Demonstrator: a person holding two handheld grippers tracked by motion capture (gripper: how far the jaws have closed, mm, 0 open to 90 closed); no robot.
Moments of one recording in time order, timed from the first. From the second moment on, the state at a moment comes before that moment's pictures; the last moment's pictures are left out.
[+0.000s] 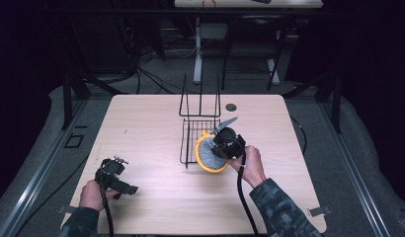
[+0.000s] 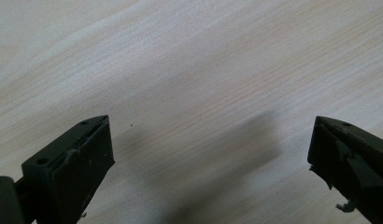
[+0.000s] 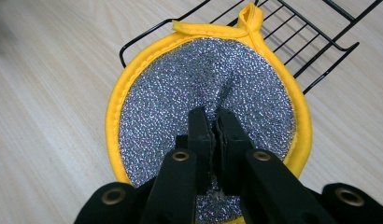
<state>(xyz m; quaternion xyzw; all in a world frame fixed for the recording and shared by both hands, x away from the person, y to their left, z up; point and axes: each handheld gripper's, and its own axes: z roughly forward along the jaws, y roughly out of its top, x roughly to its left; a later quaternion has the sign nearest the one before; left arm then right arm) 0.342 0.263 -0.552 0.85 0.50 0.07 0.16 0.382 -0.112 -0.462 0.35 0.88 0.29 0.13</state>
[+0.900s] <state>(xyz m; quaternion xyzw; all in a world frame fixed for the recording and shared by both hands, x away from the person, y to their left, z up) 0.342 0.263 -0.552 0.85 0.50 0.06 0.16 0.403 -0.081 -0.496 0.37 0.86 0.29 0.20</state>
